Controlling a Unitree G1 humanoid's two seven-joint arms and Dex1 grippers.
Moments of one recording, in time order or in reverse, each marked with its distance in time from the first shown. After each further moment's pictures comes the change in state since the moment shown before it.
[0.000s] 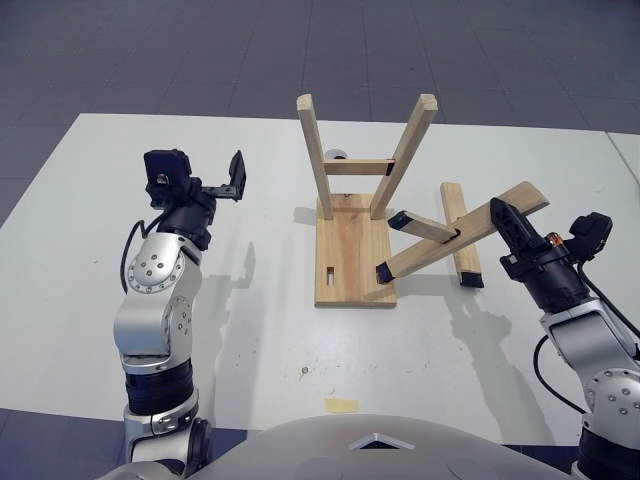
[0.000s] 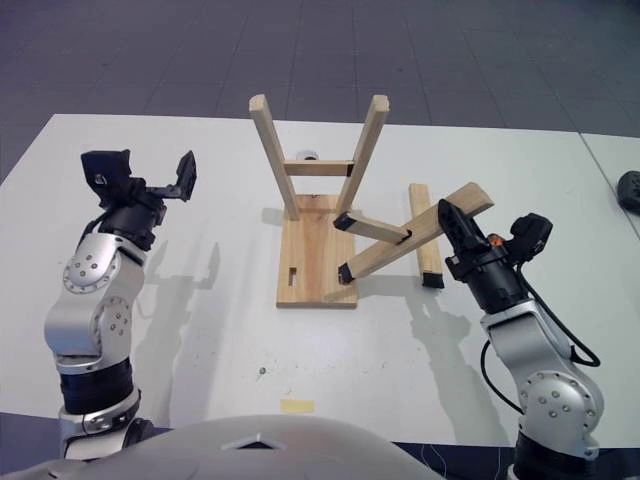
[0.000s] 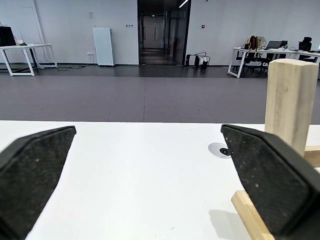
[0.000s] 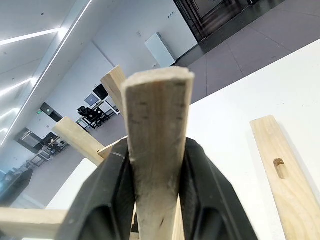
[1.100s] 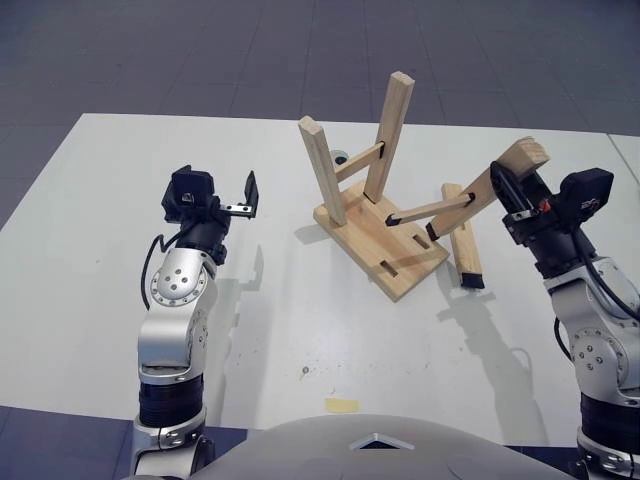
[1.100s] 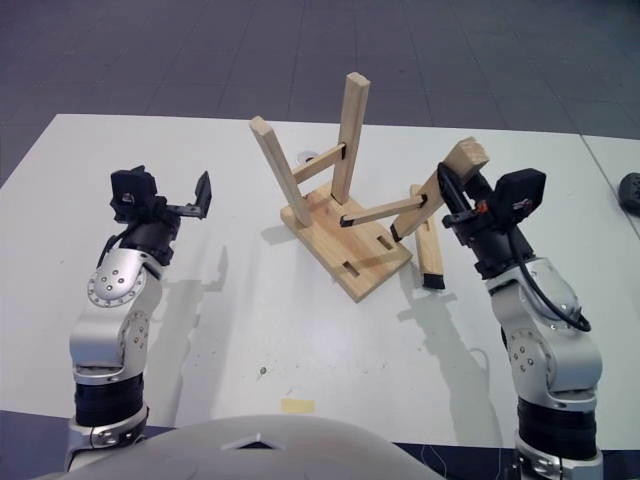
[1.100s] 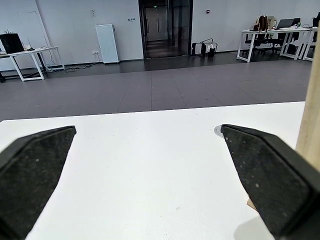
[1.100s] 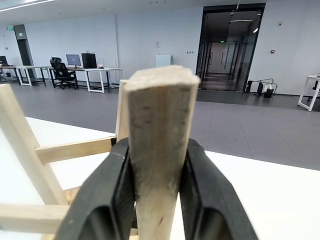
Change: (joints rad) left arm 0.065 -0.007 -0.111 0.021 0.134 -0.084 0.013; right arm -0.194 -0.109 0.122 0.118 -0.592 -0.222 0.192
